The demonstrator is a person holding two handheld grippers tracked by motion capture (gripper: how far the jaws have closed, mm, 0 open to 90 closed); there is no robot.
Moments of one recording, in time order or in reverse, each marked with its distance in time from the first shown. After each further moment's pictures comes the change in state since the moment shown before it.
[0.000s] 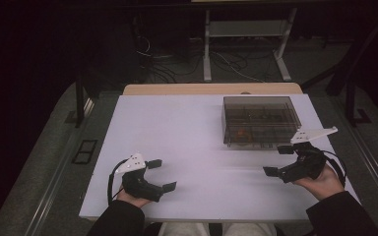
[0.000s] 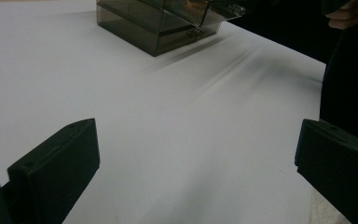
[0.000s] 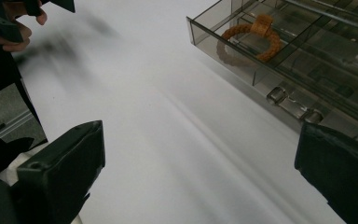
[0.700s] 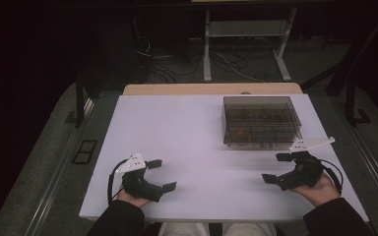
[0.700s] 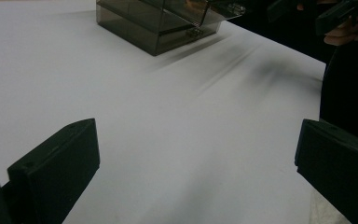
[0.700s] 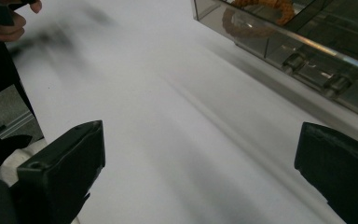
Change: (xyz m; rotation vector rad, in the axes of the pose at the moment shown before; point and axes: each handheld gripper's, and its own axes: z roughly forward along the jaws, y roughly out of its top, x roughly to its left) left arm 0.000 0.000 0.000 0.001 0.000 -0.001; right arm 0.001 -0.023 0.013 -0.007 0.003 0.013
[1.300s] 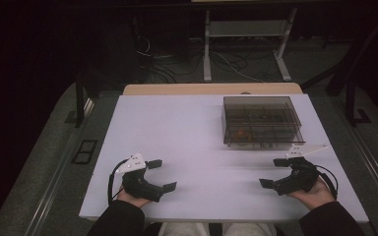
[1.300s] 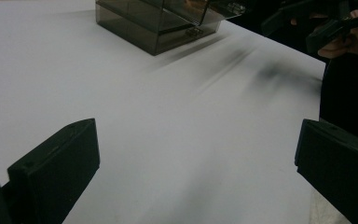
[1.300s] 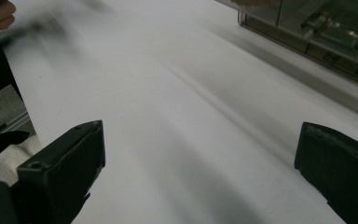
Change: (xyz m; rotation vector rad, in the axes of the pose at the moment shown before) left arm 0.000 0.000 0.000 0.001 -0.001 0.001; right arm -0.002 -0.017 0.014 0.016 0.007 0.024
